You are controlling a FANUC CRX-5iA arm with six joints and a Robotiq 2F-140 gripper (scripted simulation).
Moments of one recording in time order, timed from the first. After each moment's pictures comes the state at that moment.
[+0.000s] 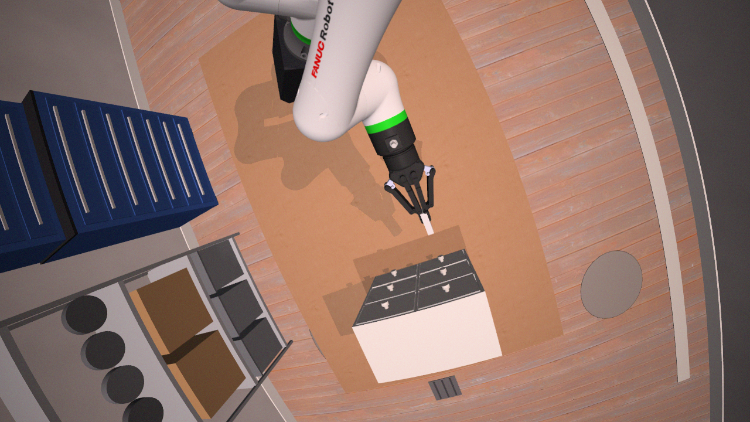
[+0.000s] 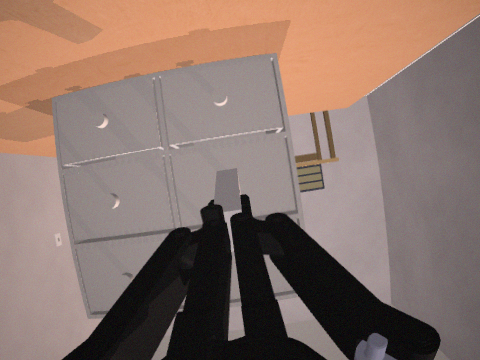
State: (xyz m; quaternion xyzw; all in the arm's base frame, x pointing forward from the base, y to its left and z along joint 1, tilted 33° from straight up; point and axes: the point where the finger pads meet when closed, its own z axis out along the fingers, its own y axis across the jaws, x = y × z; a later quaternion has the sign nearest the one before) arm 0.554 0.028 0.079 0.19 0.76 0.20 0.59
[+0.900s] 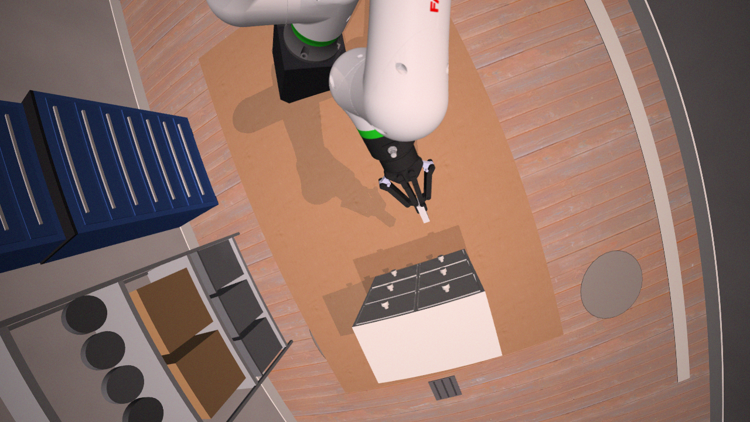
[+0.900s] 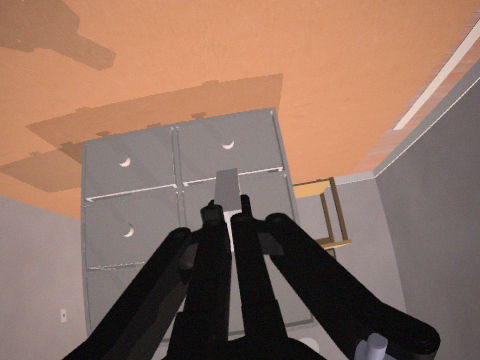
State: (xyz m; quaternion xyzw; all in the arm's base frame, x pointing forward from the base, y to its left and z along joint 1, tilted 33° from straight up) arm 0.520 0.024 0.090 0.16 0.84 0.23 0.46
